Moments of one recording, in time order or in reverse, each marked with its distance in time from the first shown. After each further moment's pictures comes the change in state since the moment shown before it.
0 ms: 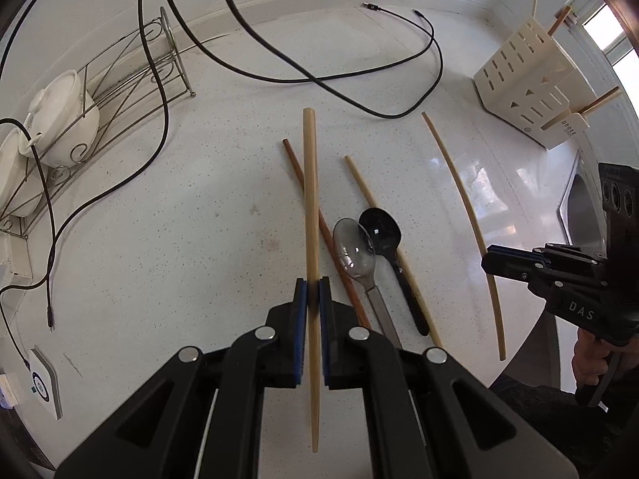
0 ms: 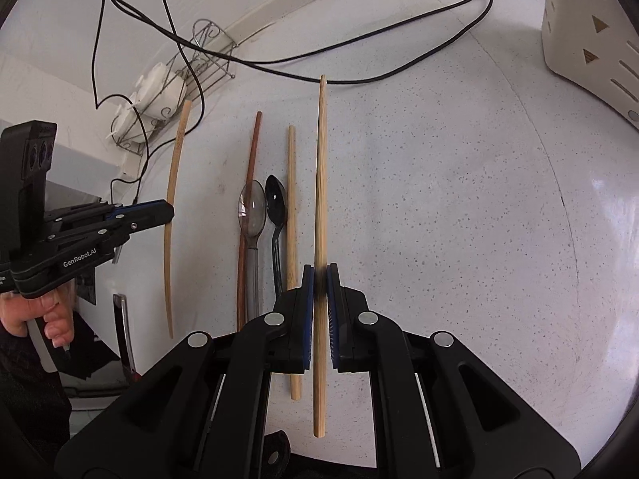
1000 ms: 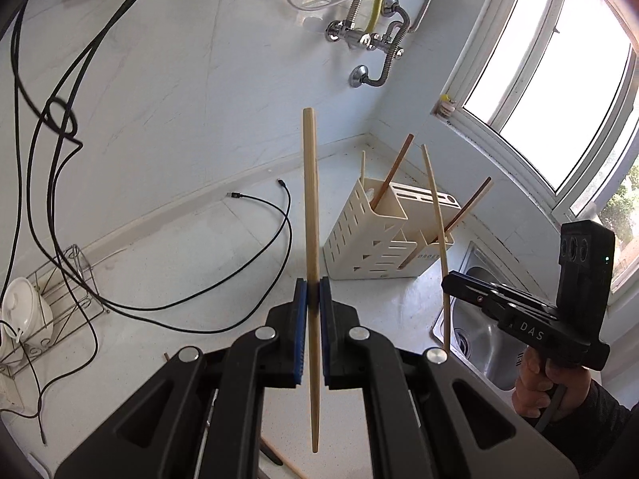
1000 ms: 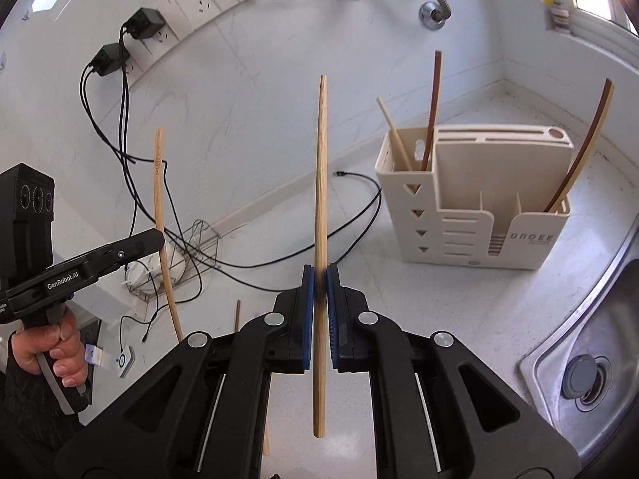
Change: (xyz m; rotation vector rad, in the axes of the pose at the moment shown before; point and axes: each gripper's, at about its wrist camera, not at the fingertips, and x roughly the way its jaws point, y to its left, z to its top) left arm -0.119 -0.141 0.088 0.164 -0.469 -0.215; right arm -0.201 -0.039 0.016 0.029 -0.578 -0.120
